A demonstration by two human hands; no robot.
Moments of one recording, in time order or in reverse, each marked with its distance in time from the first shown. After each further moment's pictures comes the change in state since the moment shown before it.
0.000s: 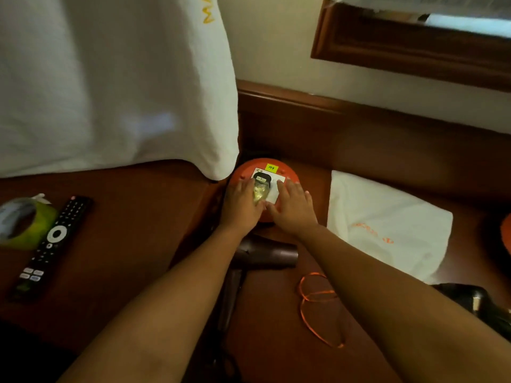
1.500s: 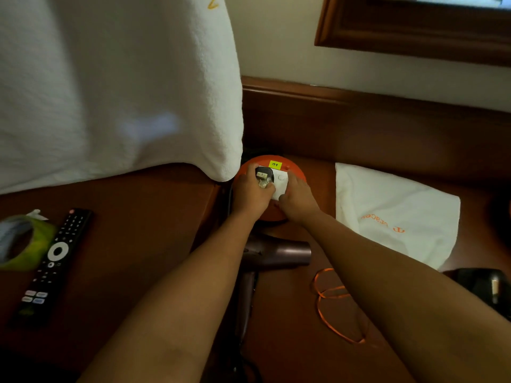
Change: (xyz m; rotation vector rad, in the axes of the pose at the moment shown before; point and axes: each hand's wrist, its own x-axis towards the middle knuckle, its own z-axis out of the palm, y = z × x) left_hand 0.032 0.006 0.000 -0.447 0.023 -0.118; right_hand 0.029 -0.007 0.015 0.356 0.015 0.189
